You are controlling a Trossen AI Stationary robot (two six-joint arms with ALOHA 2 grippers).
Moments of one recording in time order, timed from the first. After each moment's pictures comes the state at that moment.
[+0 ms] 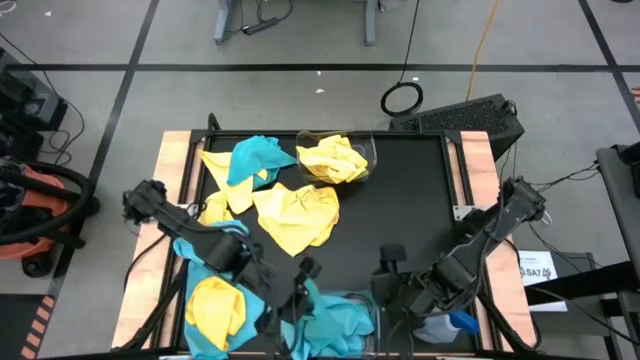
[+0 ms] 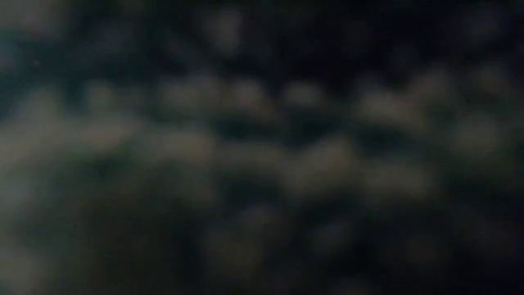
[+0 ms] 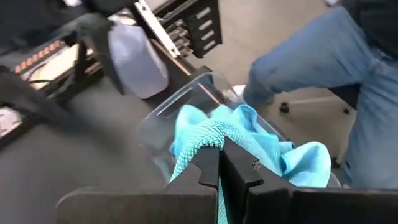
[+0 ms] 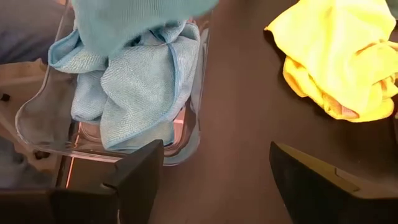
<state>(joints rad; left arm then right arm) -0.54 1.77 1.80 -0.71 0.00 0.24 0.71 1.68 1.62 -1.11 0.37 0.52</state>
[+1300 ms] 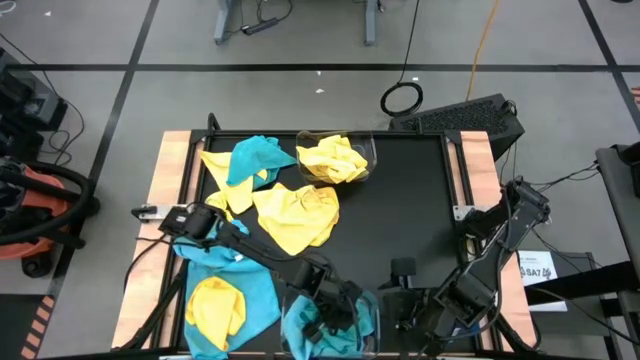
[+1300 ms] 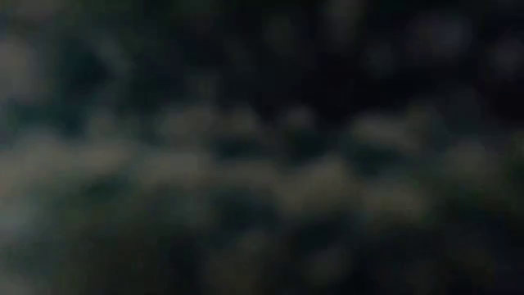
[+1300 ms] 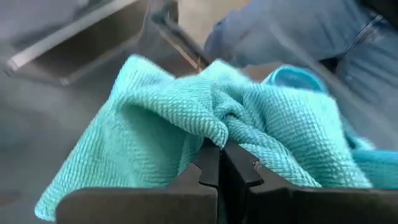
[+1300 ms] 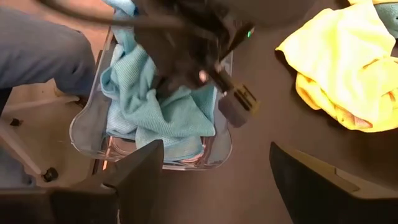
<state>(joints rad) -0.42 2.25 1.80 -0.41 0.35 0.22 0.83 1.68 1.62 -1.05 0.48 0.63</state>
